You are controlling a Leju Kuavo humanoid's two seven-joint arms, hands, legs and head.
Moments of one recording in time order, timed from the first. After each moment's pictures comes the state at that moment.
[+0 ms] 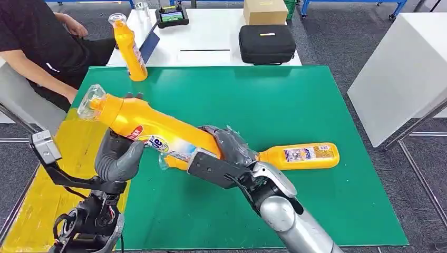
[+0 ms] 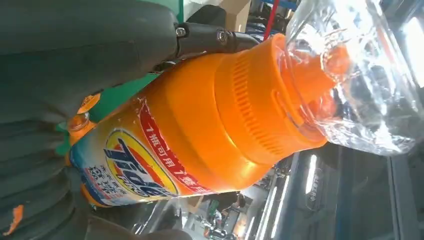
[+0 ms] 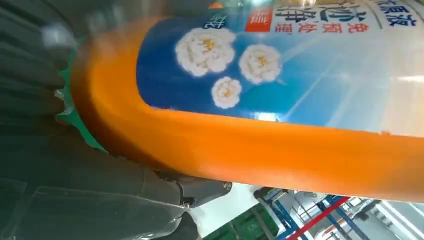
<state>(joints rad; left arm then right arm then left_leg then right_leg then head) -0.10 0.11 -0.43 -1.93 0.62 0.14 -0.10 -0.35 0.01 0.70 -1.61 0.47 -0.03 0.25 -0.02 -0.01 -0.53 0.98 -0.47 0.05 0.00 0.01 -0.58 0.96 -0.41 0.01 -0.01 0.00</state>
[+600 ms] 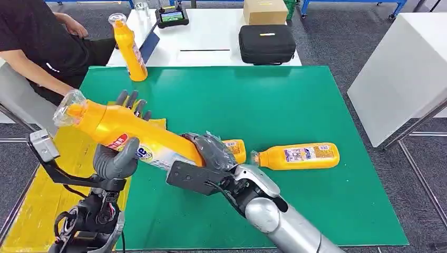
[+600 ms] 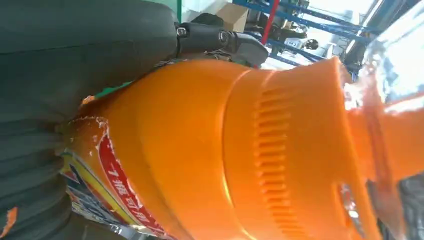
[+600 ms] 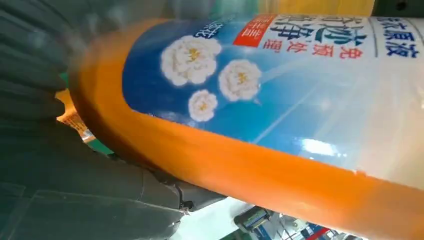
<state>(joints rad) -0.11 0.11 -0.43 -1.92 0.63 0.18 -0.12 -0.44 0.02 0.87 -1.54 0.38 -0.04 0.27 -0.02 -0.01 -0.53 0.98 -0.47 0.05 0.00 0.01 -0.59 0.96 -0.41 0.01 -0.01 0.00</state>
